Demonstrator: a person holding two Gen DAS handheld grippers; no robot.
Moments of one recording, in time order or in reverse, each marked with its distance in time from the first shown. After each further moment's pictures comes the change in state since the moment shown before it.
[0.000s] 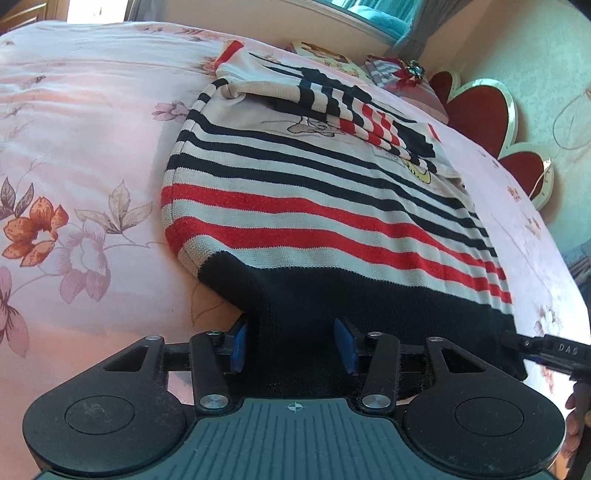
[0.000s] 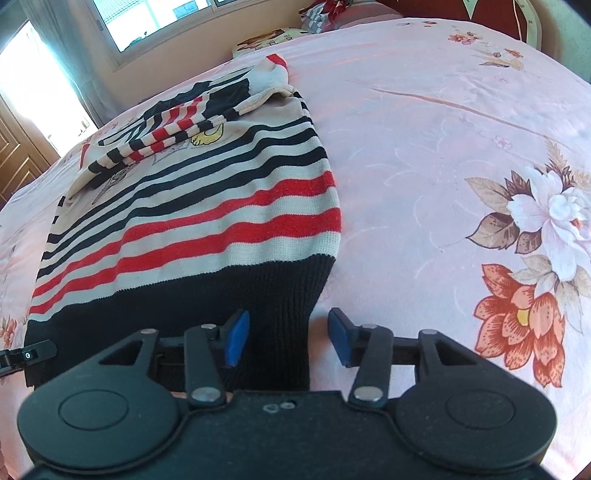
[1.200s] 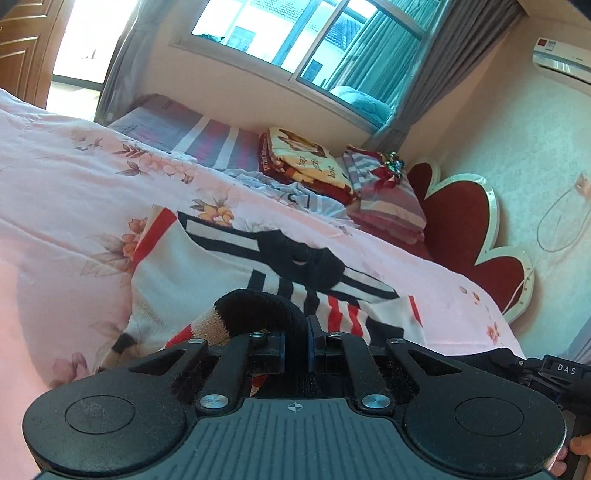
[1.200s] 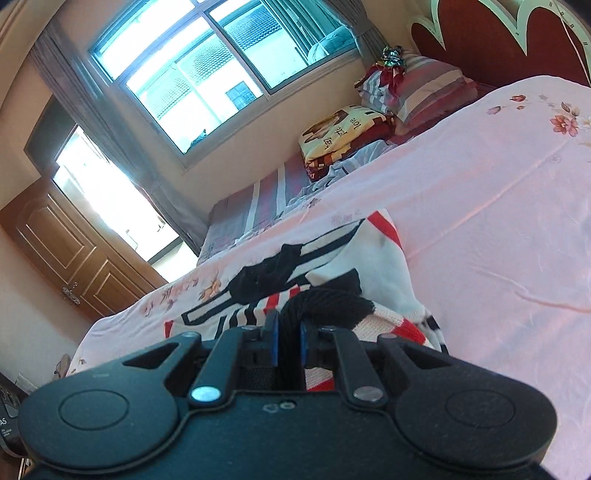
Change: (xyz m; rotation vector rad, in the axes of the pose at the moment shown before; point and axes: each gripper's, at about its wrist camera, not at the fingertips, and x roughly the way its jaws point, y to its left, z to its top) left arm 0.068 -0.037 0.242 -0.033 -0.256 -0.088; right arm 0.053 0.034 0.234 0.098 -0.247 0.315
